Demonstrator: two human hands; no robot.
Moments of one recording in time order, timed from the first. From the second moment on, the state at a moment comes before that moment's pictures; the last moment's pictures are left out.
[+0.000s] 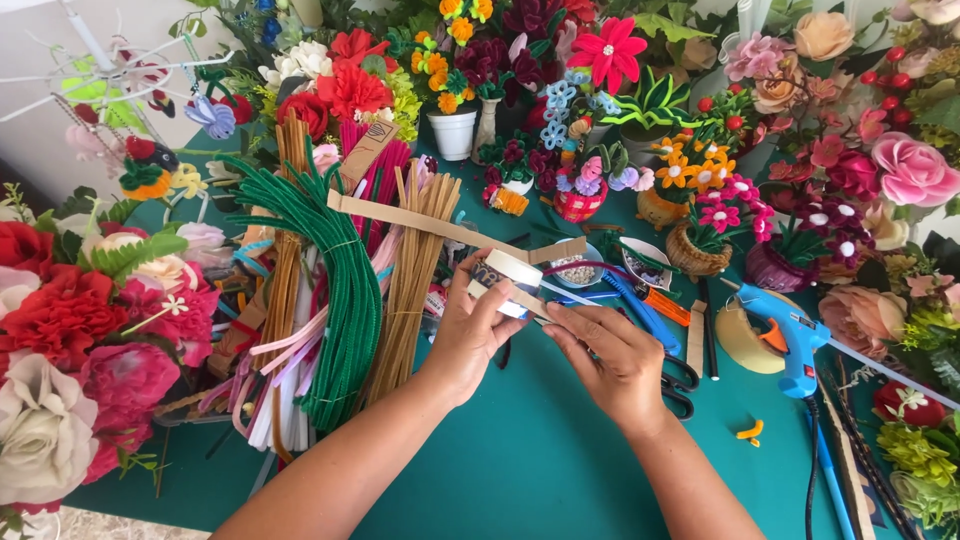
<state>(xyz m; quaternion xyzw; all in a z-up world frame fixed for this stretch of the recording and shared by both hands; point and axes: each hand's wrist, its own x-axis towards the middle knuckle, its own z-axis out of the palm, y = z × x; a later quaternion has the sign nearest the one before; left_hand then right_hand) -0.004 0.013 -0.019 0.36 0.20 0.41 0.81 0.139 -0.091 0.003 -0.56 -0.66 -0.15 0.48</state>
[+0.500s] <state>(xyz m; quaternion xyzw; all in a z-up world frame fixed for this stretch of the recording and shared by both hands) -0.006 0.017 -0.025 0.38 0.15 0.39 0.82 0.145 -0.087 -0.008 -0.54 -0.65 -0.20 0.49</state>
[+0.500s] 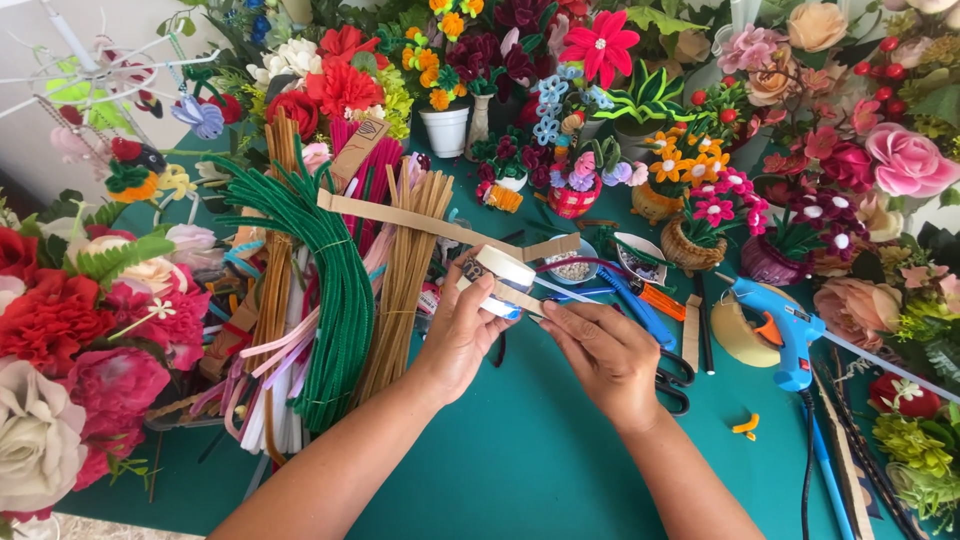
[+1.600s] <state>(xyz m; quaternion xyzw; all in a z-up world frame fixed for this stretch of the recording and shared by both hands) -0.005 0.016 -0.025 0.41 0.20 0.46 0.76 0.134 -0.089 0.003 -0.59 -0.60 -0.04 0.54</state>
